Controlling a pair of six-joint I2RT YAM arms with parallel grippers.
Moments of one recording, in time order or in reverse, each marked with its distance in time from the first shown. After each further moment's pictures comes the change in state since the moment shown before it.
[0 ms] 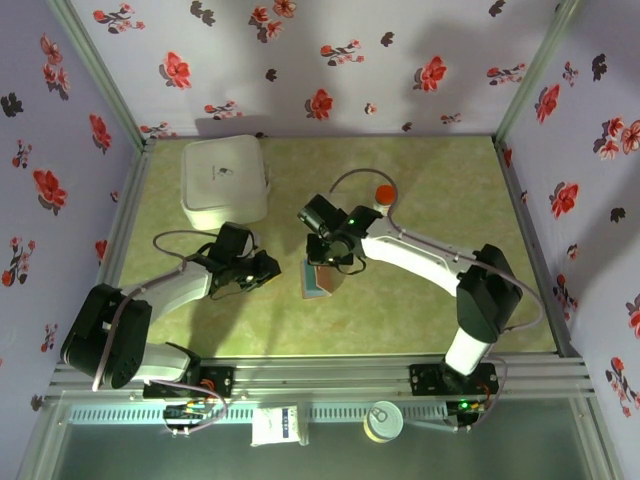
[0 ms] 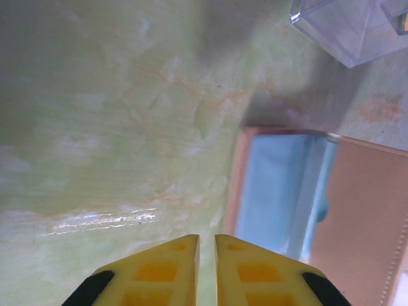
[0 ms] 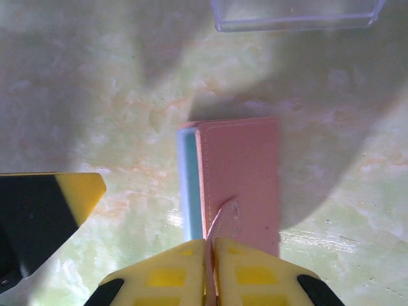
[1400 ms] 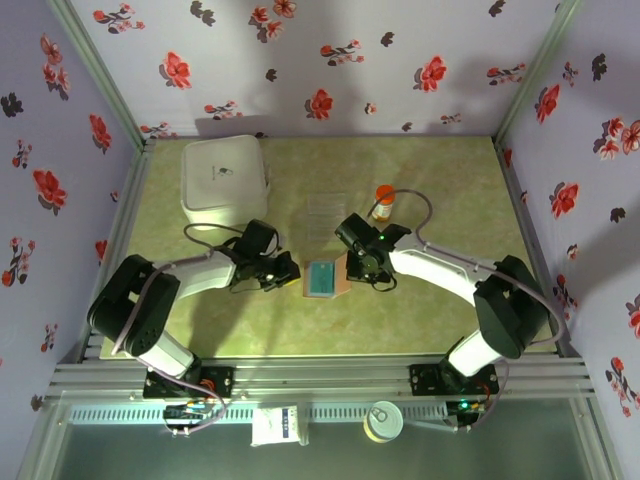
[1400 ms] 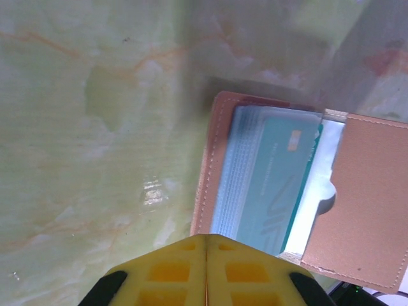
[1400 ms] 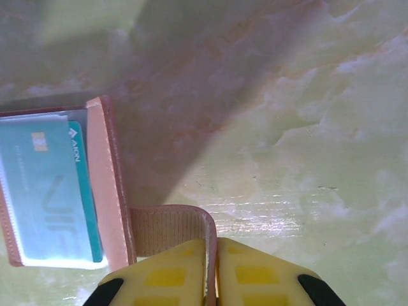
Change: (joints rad) left arm -0.127 0.209 0.113 0.050 0.041 -0.008; right arm -0.132 -0.142 -0.354 0.049 0.075 0.006
